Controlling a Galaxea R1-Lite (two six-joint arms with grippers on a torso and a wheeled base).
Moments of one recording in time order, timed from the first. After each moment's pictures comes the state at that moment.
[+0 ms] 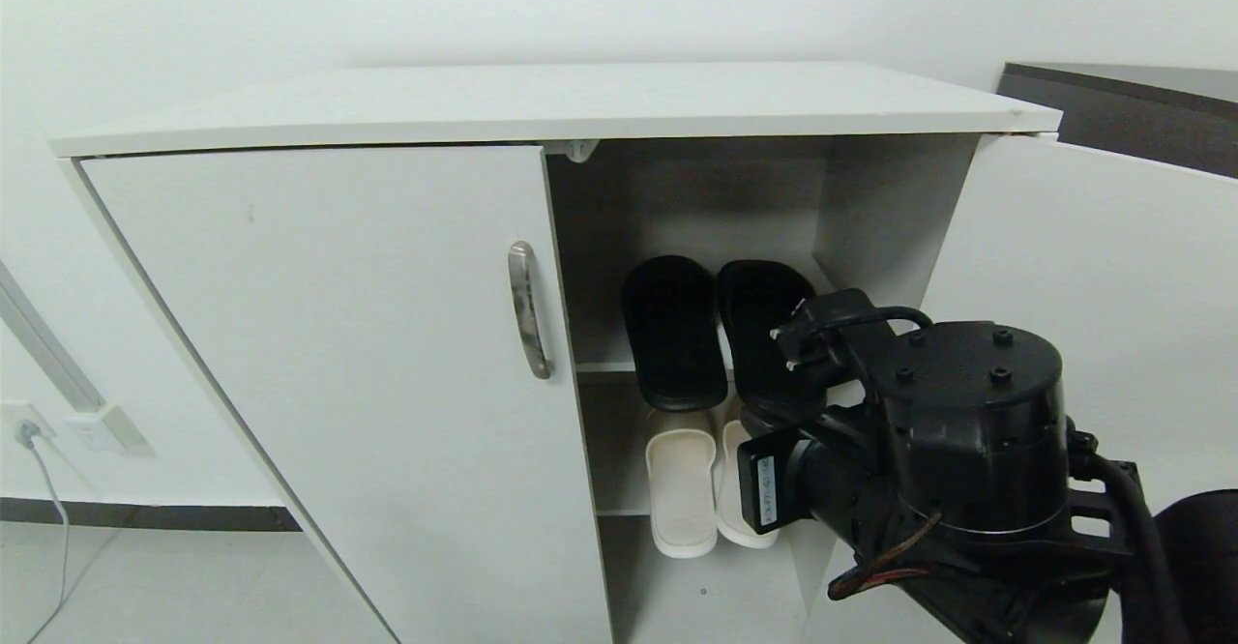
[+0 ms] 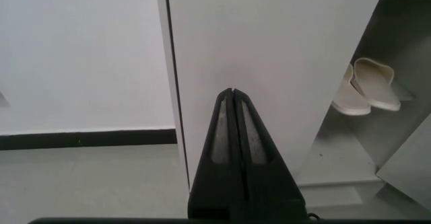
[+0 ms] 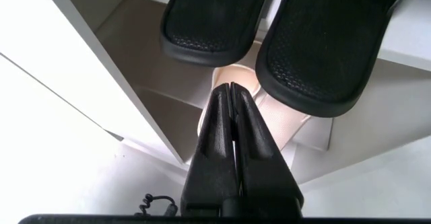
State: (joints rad) left arm 0.00 0.00 0.00 0.00 0.00 -0.01; right arm 1.01 1.67 -0.86 -0.49 -0.56 0.22
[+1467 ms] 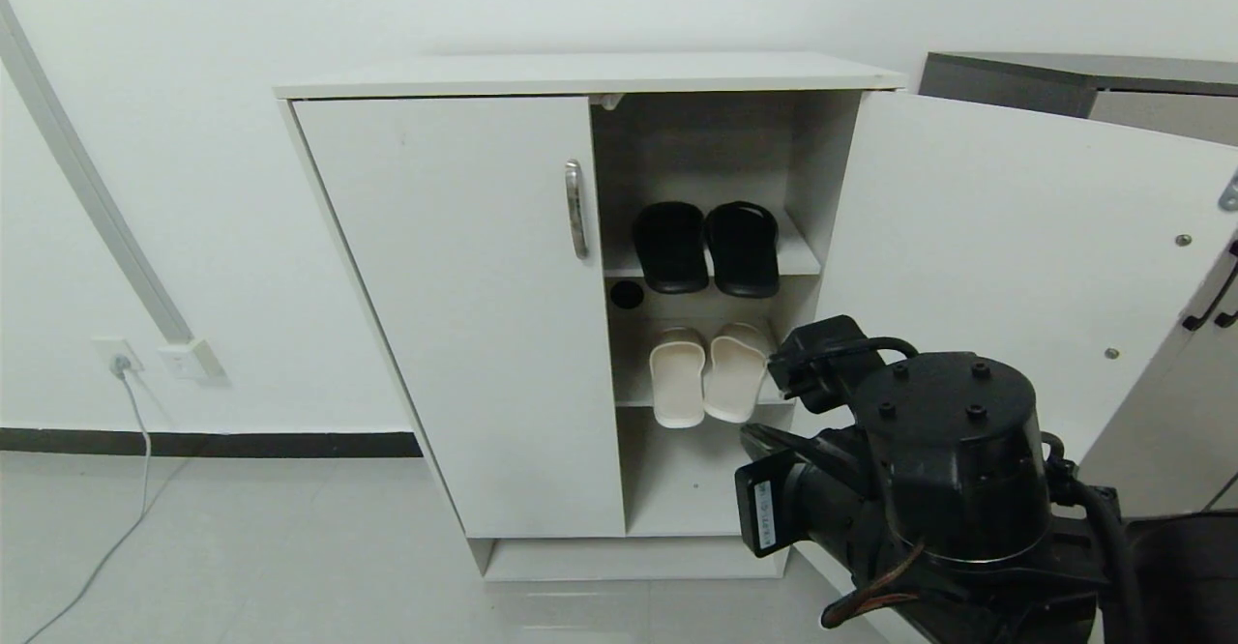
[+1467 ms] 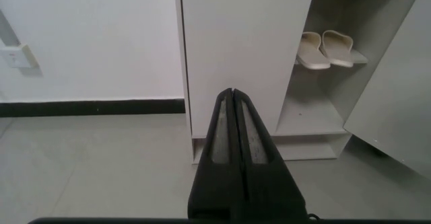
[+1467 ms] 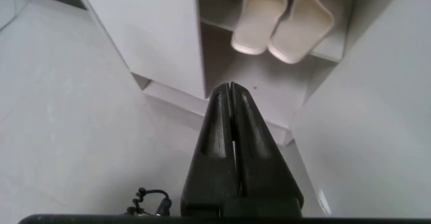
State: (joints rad) left arm 0.00 0.00 0.00 0.00 0.00 -0.01; right arm 1.00 1.68 -0.82 -0.52 -0.56 0.22
